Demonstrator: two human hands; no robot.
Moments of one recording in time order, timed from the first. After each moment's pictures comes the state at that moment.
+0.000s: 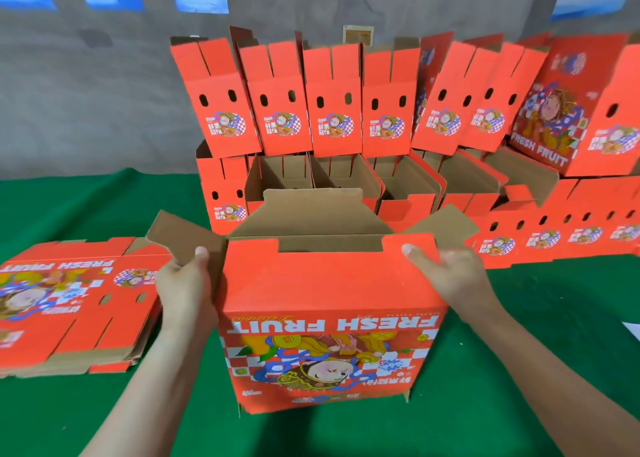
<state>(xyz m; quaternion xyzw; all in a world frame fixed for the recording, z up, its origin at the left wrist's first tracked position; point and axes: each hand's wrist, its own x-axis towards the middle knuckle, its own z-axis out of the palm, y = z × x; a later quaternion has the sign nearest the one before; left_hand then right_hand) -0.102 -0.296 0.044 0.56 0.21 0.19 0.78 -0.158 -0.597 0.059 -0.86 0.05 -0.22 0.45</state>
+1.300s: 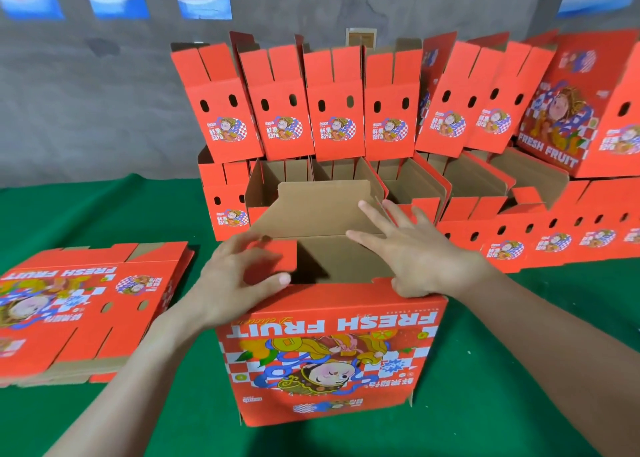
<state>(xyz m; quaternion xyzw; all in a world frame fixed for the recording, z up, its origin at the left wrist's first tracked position) -0.098 -0.298 0.063 0.93 -0.21 0.07 0.28 -0.111 -0.573 0.100 -0.98 -0.15 -0.01 -0.16</state>
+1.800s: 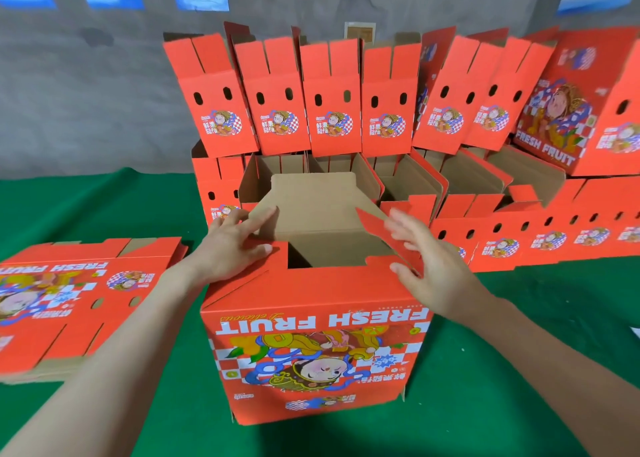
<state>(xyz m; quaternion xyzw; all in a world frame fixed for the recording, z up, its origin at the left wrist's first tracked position) -0.039 -0.303 0.063 0.96 -0.16 0.04 0.22 -0.133 -0.609 0.053 -0.90 -0.21 -0.23 0.31</state>
